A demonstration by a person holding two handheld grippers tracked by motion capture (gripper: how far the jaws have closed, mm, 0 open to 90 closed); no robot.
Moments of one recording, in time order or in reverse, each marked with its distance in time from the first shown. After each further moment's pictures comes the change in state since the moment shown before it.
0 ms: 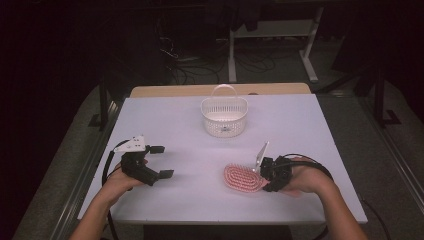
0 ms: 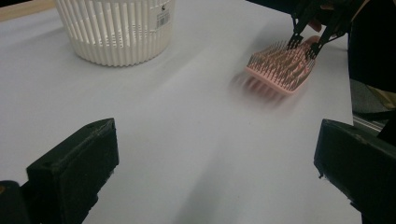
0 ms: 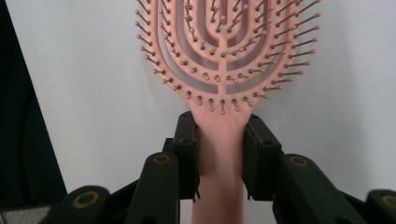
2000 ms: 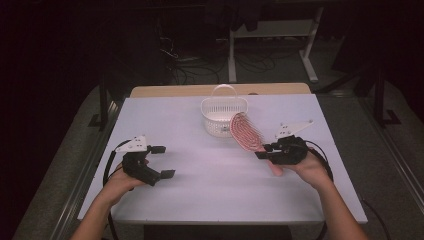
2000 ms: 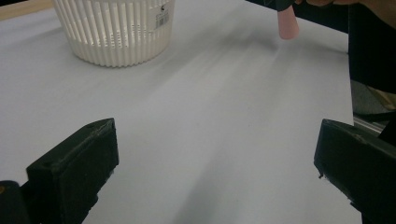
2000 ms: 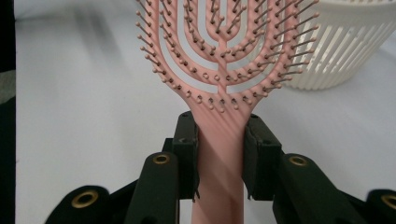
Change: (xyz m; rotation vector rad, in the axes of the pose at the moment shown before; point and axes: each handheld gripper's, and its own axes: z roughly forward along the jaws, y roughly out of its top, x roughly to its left) left arm -0.002 0.002 0.003 -0.004 0.002 -0.010; right arm -0.036 -0.029 -0.036 -0.723 -0.090 0.252
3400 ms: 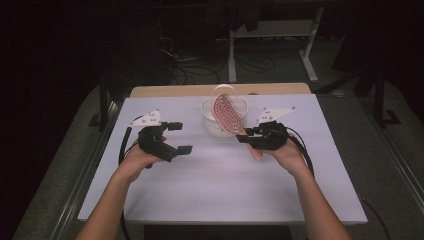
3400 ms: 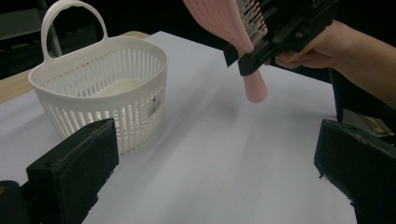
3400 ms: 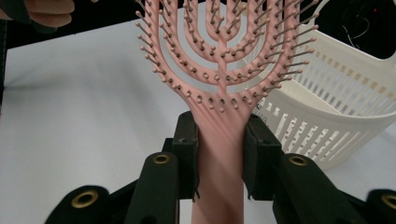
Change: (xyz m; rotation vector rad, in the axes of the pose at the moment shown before) left arm 0.005 0.073 0.030 -0.112 -0.051 0.046; right arm 0.005 0.051 0.029 -0.113 -0.030 -0.018
